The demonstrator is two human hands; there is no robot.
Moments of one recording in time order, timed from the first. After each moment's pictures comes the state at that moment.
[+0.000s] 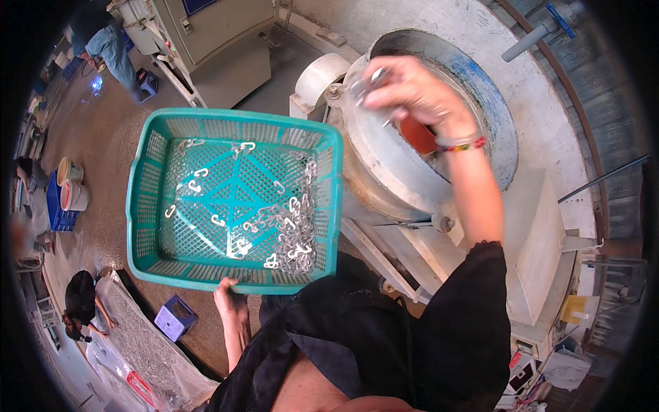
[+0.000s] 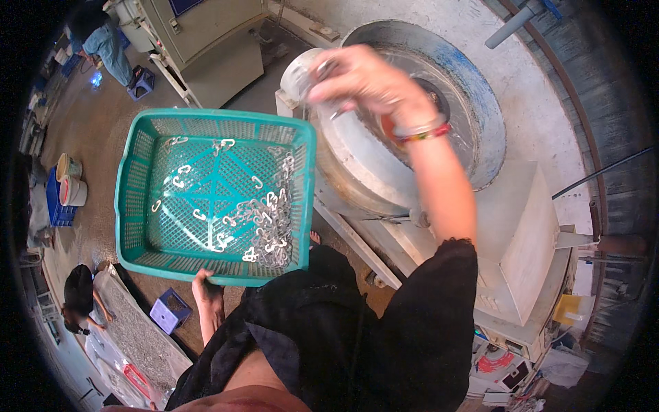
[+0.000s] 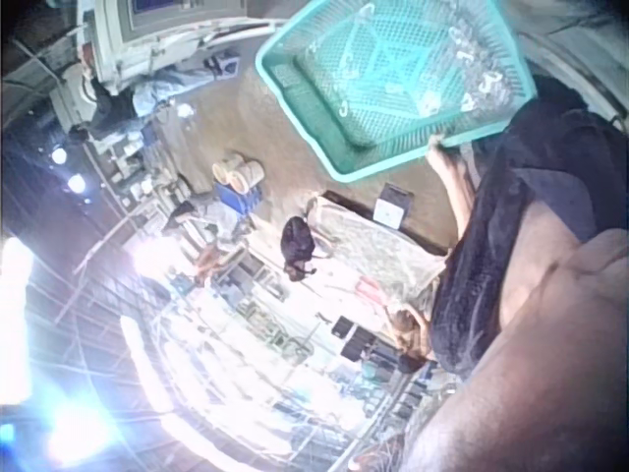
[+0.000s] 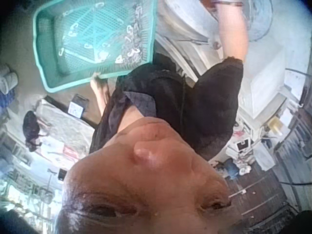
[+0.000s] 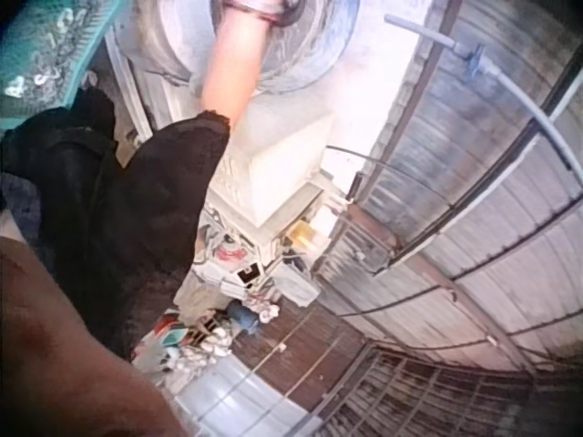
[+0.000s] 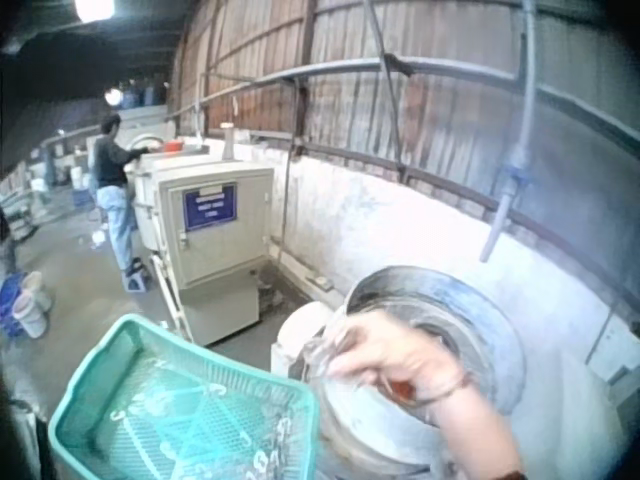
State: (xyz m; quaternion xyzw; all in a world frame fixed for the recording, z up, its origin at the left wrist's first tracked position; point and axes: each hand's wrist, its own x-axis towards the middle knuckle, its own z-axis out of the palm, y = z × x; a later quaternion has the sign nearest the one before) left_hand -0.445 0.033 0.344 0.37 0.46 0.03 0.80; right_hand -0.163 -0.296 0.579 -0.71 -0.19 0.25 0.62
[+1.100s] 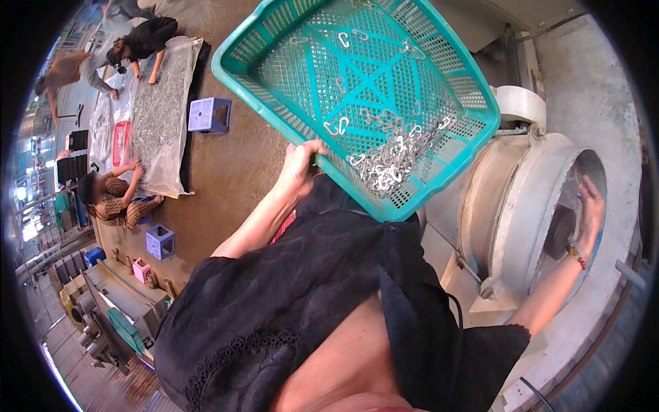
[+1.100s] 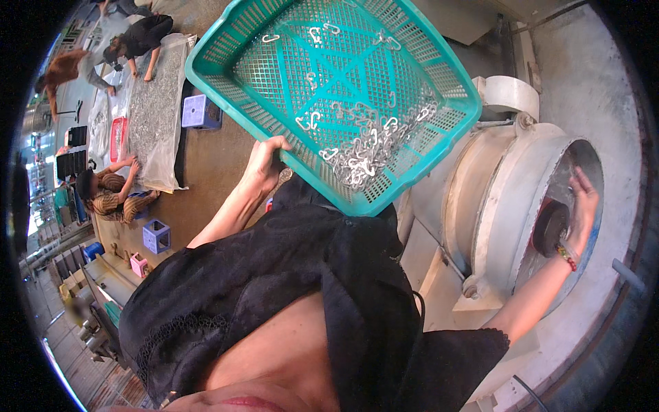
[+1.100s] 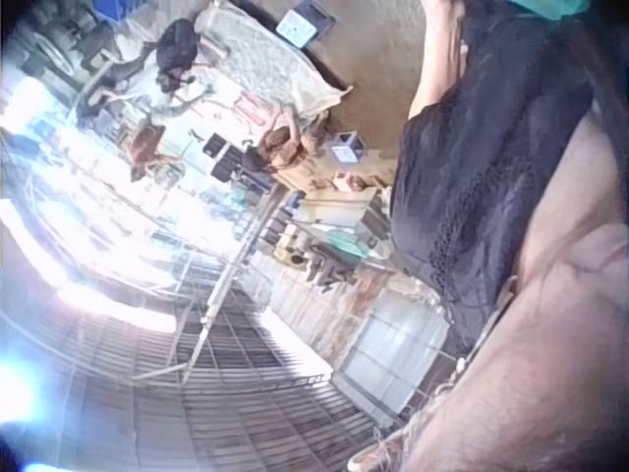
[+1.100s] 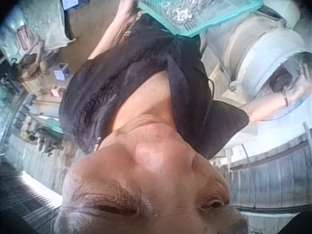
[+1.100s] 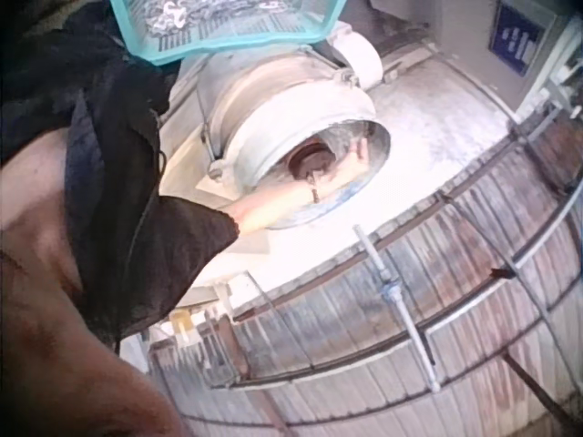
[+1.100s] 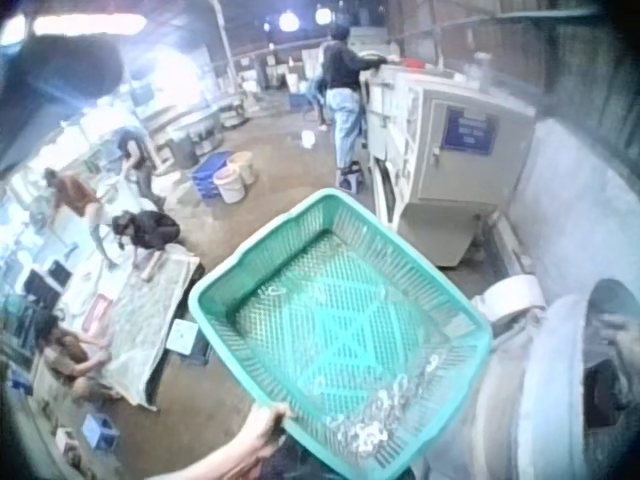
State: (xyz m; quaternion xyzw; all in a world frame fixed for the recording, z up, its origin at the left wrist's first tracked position) left_hand -0.464 -0.001 0.342 0.38 0.49 0.15 0.78; right_hand 0.000 -0.468 0.436 -0.92 -0.11 0.14 0.36
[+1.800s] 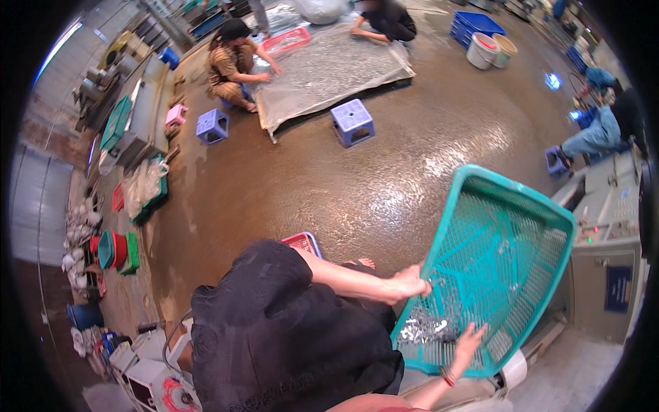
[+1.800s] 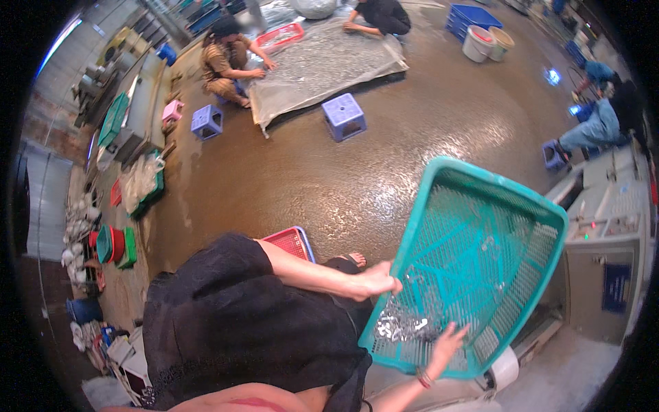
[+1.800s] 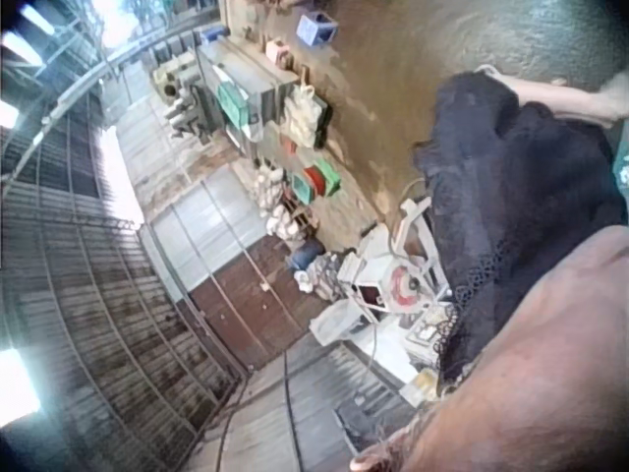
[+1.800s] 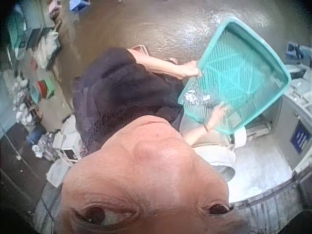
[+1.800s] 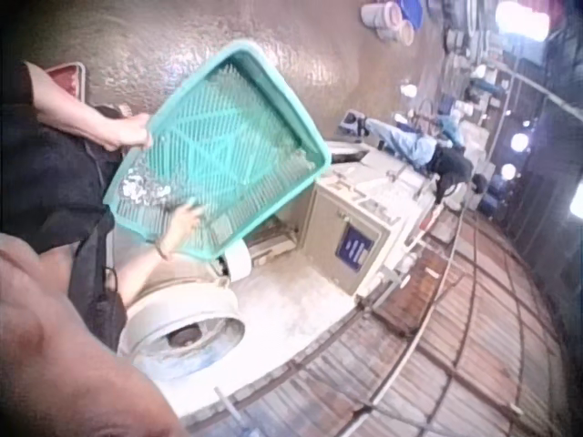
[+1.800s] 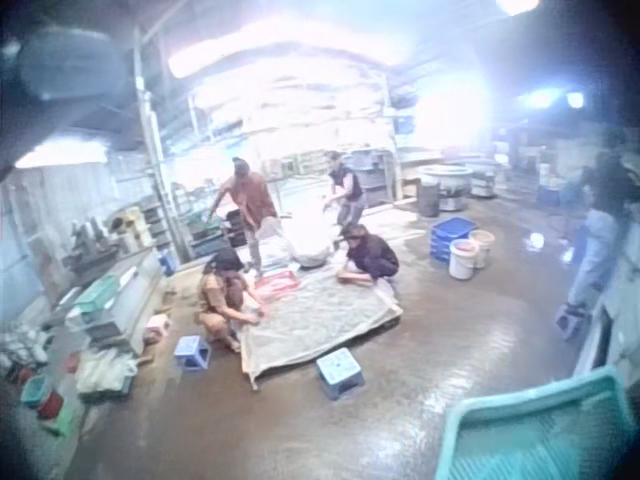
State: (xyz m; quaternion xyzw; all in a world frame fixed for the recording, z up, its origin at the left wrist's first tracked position) left_hand -0.471 0.010 0.342 0.45 0.51 0.17 0.71; right_hand -0.203 -0.135 0.289 -0.89 -0.35 0.24 0.18
